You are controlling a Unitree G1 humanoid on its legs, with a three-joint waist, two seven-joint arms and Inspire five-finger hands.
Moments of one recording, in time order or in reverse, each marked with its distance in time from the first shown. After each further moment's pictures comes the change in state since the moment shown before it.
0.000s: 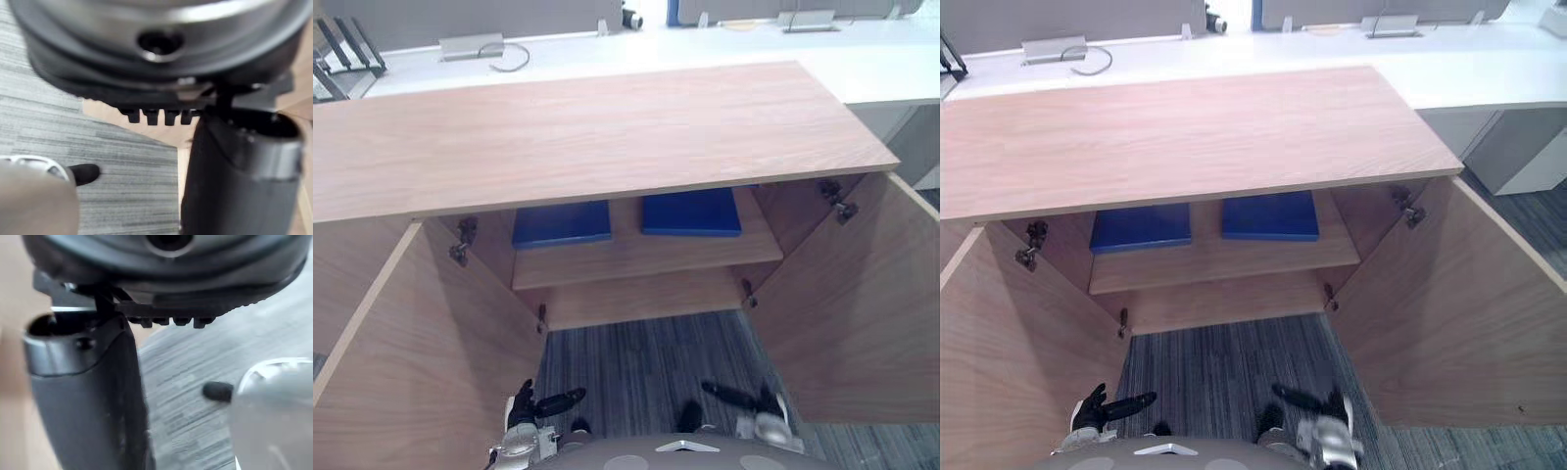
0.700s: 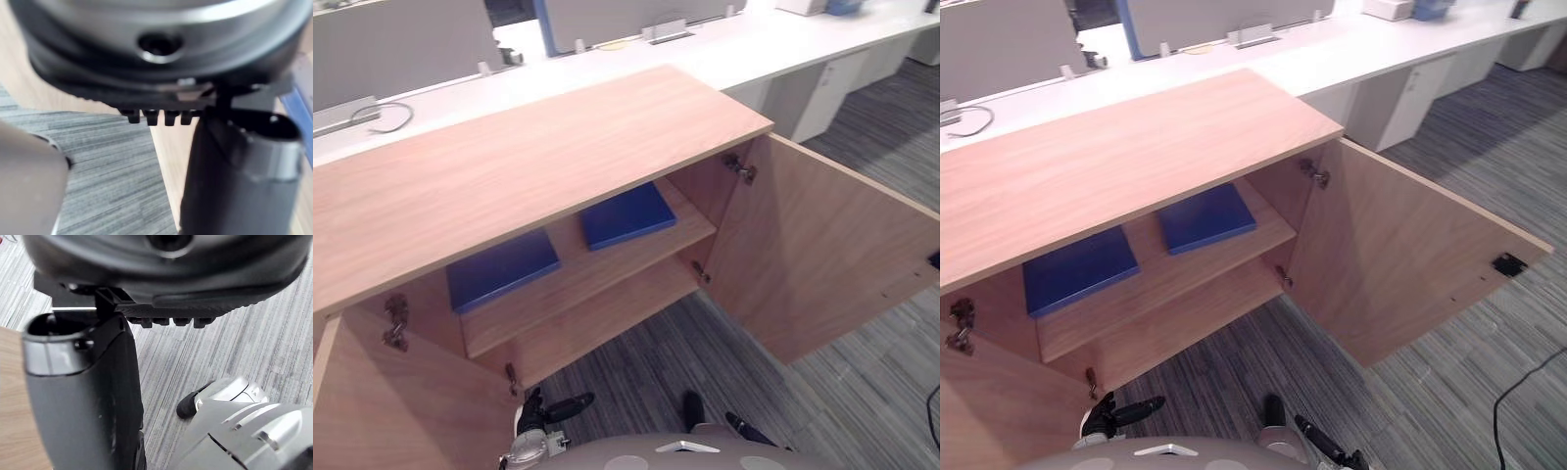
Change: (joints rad) left arm -0.004 -0.059 0.037 0.036 0.000 -0.016 -0.024; right arm 0.103 -0.025 0.014 0.015 0.131 -0.041 0.048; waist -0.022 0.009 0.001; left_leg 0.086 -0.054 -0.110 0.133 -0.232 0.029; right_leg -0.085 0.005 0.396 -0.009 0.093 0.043
